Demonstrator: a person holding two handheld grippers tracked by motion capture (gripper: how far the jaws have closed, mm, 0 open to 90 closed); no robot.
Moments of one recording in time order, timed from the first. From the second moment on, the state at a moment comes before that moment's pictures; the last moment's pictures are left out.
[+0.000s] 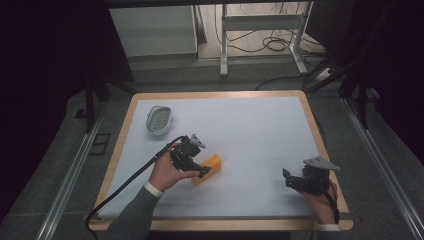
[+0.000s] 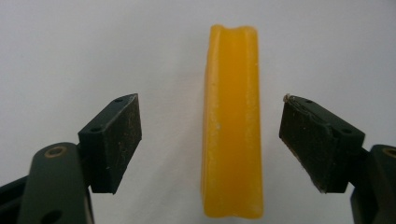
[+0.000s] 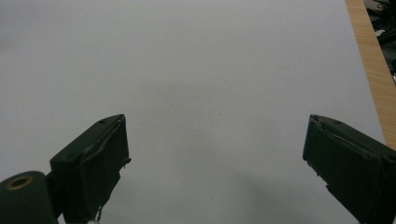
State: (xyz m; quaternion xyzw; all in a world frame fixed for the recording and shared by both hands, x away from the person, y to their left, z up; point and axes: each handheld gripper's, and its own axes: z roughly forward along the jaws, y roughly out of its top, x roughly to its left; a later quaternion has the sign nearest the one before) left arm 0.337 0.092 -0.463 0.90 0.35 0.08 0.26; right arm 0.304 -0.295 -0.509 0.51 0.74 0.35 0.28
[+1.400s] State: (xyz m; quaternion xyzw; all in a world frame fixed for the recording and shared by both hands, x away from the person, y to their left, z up) left arm 0.341 0.081 -0.484 0.90 0.34 0.06 0.25; right arm 0.303 -0.297 -0.509 0.51 0.73 0.35 0.28
